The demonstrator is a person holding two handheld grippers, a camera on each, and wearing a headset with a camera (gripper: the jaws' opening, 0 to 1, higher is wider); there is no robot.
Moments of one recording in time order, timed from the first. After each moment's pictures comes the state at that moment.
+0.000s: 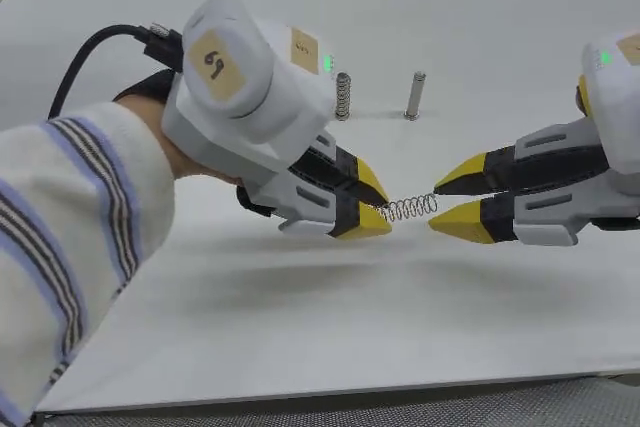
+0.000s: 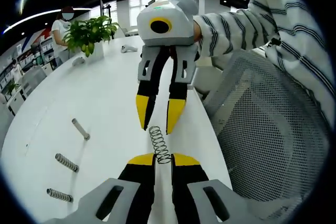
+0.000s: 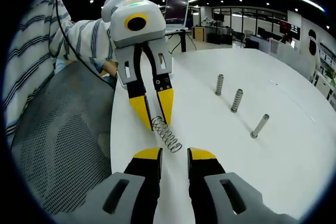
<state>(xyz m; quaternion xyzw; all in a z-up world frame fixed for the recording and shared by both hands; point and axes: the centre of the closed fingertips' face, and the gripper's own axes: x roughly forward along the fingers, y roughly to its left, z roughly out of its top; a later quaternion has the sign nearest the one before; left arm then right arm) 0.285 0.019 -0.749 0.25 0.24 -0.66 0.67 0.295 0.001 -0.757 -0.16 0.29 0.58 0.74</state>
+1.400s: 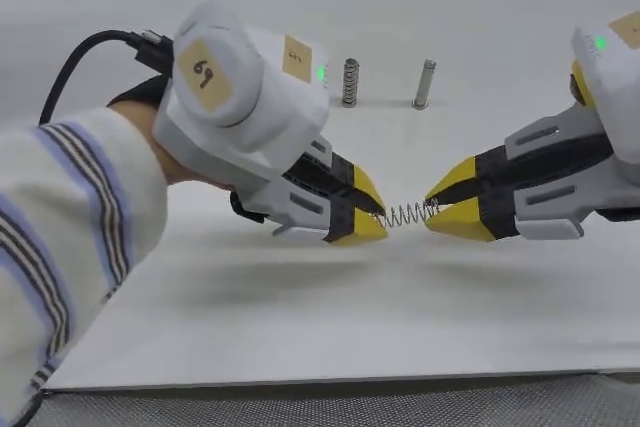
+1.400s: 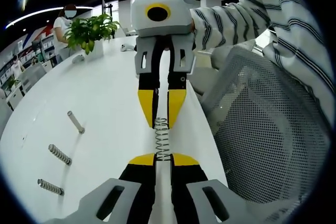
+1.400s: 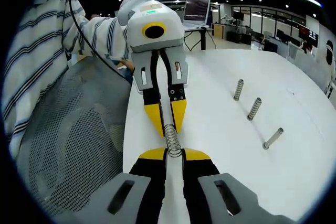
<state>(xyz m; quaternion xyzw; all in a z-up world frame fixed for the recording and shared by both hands) 0.277 0.022 -0.759 0.23 0.24 -0.66 0.67 0.274 0.012 -0.747 -0.19 0.29 0.64 0.69</state>
